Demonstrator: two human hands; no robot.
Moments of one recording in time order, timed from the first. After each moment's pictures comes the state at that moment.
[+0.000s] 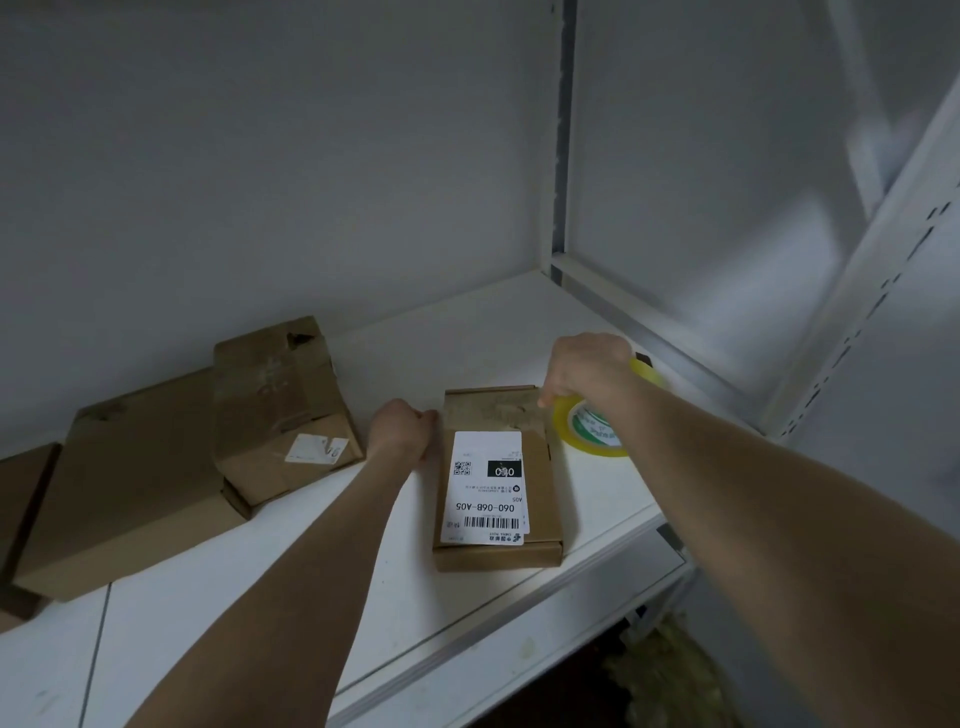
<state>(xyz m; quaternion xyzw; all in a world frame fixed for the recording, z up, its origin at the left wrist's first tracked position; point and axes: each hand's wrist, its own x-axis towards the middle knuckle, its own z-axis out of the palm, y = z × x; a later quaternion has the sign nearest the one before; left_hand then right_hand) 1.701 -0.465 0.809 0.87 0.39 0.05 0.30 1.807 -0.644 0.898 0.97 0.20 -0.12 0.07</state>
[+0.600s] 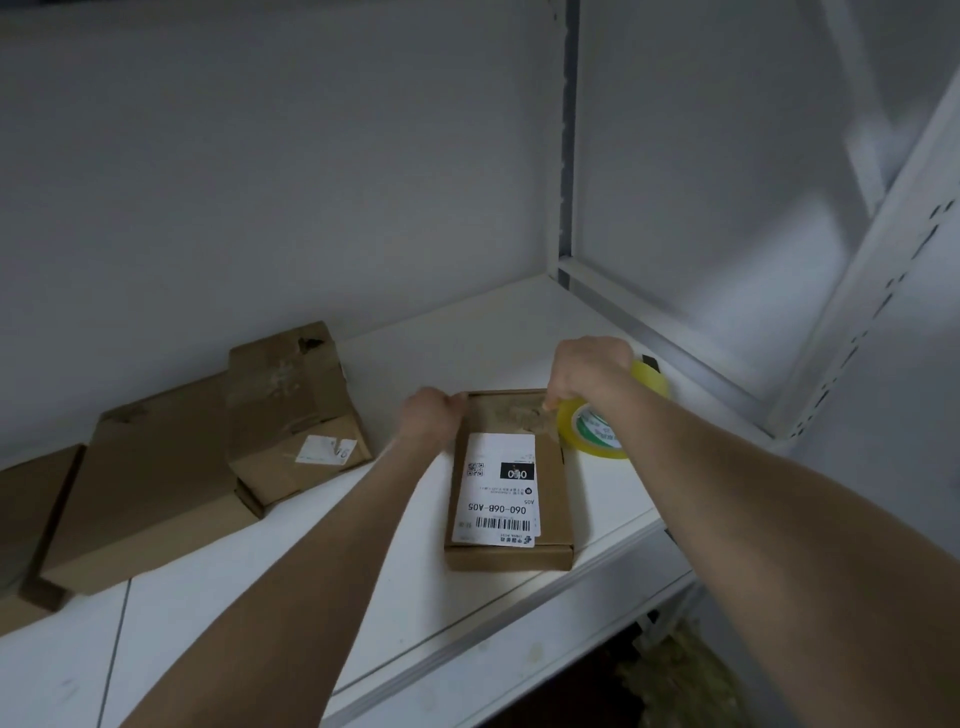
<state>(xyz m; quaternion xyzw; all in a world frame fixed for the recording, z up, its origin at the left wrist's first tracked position) 1.705 -0.492 0.840 0.89 0.33 0.03 0.30 1.808 -0.644 0.896 0.97 0.21 -0.11 0.06</state>
